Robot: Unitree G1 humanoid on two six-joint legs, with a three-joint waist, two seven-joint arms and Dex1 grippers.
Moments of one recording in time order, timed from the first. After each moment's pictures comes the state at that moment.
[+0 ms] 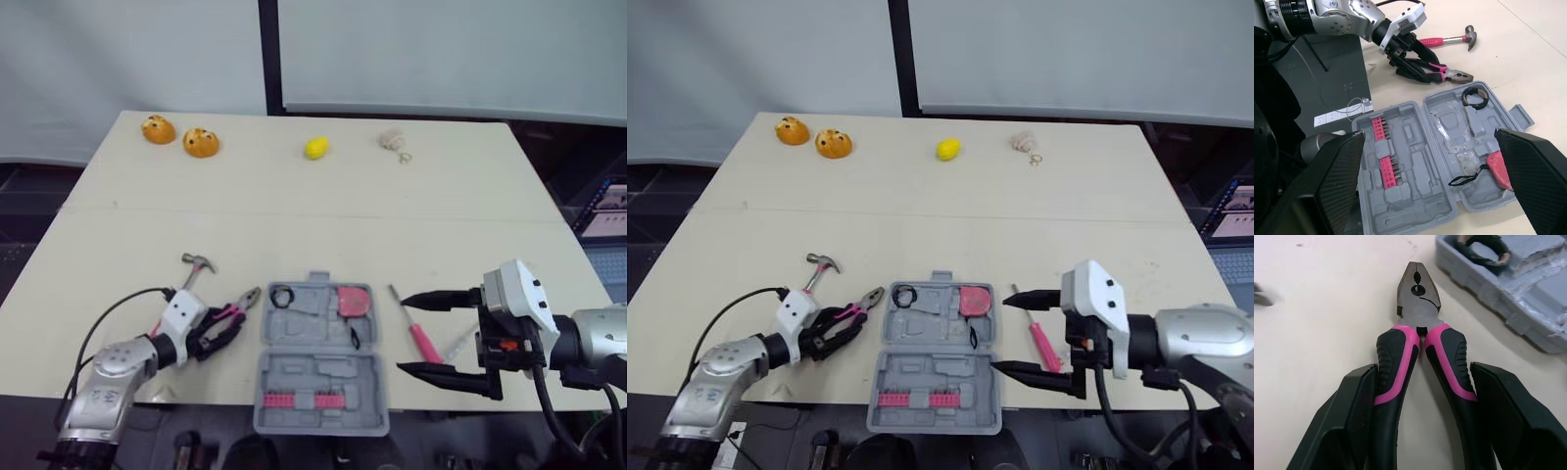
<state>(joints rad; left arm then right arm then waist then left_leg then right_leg) 0.01 0.60 0.11 -0.02 -0.20 0.31 -0.70 0.02 -1.03 -0.35 -0.79 0.96 0.76 0.92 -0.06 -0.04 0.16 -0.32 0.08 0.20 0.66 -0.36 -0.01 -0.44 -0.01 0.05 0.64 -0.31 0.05</state>
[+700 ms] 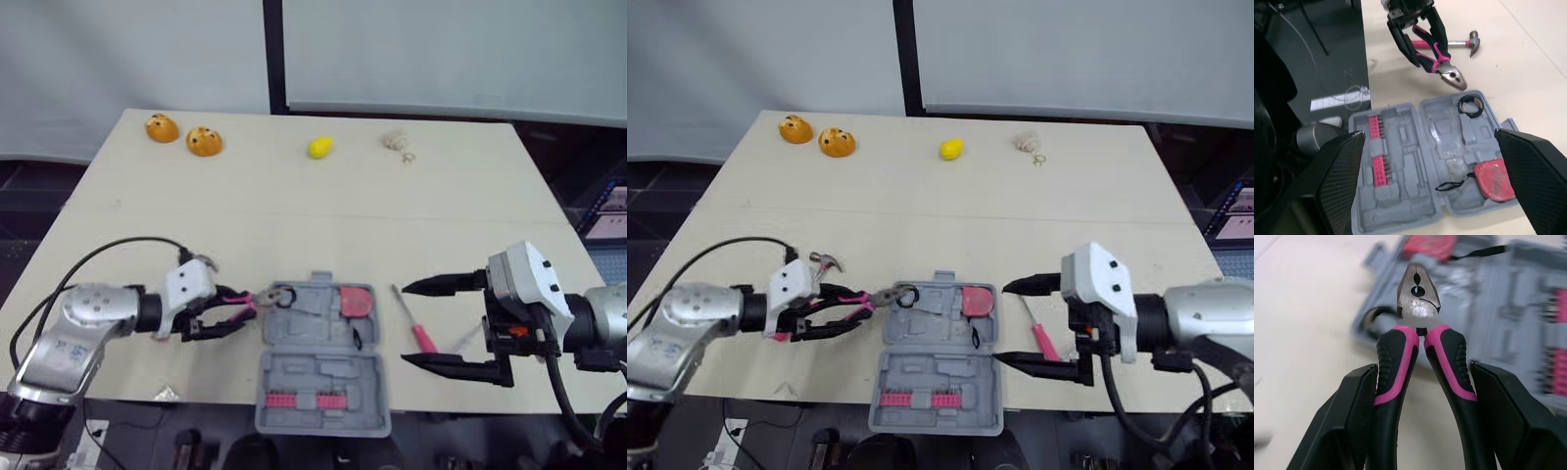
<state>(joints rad) -0.24 0.91 -0.05 -0.30 -0.29 0.47 -1.10 -0.15 -1.17 -0.29 -0.78 1.01 0.81 0.93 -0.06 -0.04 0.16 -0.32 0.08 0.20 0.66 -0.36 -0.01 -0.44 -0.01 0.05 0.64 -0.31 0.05</state>
